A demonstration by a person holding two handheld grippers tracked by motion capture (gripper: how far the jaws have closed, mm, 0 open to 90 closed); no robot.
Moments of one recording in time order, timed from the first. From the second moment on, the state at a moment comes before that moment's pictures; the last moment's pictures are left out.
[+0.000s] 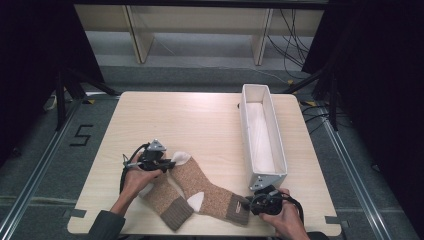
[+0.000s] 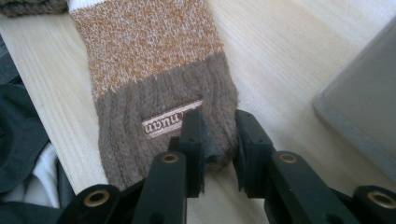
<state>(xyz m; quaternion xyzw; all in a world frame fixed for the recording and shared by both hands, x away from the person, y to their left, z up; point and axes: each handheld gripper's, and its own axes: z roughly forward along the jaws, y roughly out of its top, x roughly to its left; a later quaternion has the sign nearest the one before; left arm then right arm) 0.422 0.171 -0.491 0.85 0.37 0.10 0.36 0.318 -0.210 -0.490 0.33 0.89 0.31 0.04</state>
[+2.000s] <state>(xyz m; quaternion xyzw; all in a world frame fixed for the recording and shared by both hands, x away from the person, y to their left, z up) 0.453 0.267 -0.413 0.84 0.42 0.14 0.32 0.315 -0.078 -0.423 0.19 0.89 0.42 -0.01</state>
